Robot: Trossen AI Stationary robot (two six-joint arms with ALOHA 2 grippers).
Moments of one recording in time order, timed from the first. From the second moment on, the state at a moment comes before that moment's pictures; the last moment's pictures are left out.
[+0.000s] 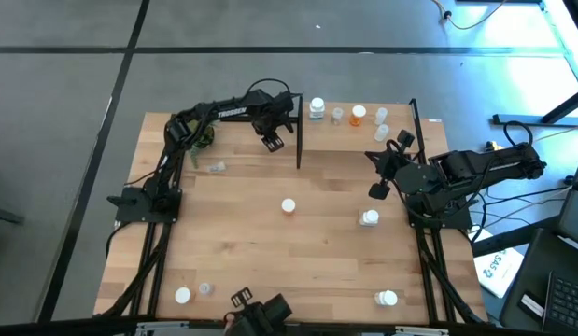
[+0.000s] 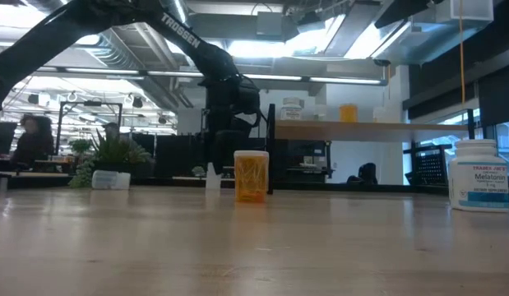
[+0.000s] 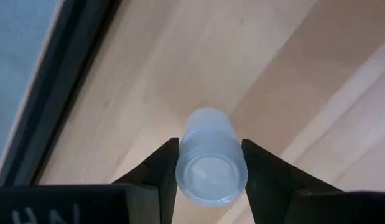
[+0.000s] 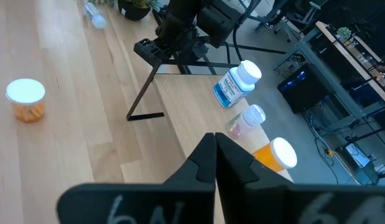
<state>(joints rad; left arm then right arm) 0.63 2.18 1.78 -1.07 -0.09 0.04 0.28 0.95 1.07 -0.87 0.88 0.07</state>
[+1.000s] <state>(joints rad) 0.39 1.85 1.78 -1.28 -0.24 -0.17 0.28 0.95 1.07 -0.87 0.80 0.05</state>
